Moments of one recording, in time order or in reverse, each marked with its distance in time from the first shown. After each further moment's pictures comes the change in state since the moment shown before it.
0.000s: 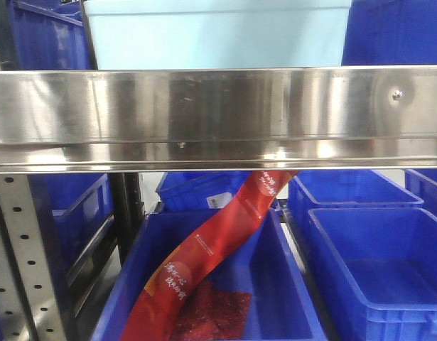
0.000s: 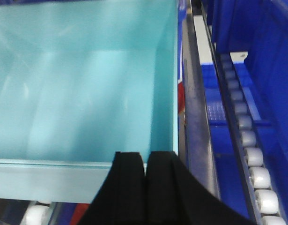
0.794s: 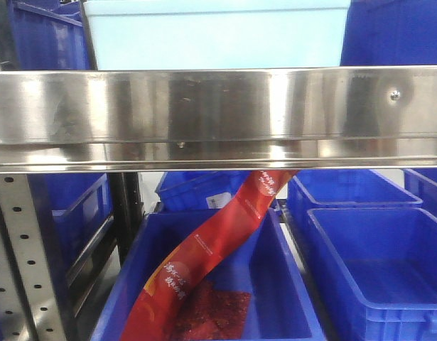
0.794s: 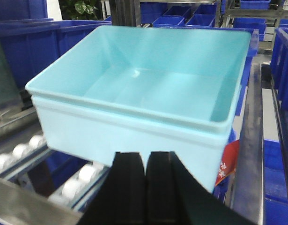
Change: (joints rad) left arm -0.003 -0.547 0.906 -0.126 -0.712 0.157; right arm 0.001 -0.485 0.778 -0.035 -0.706 -0.084
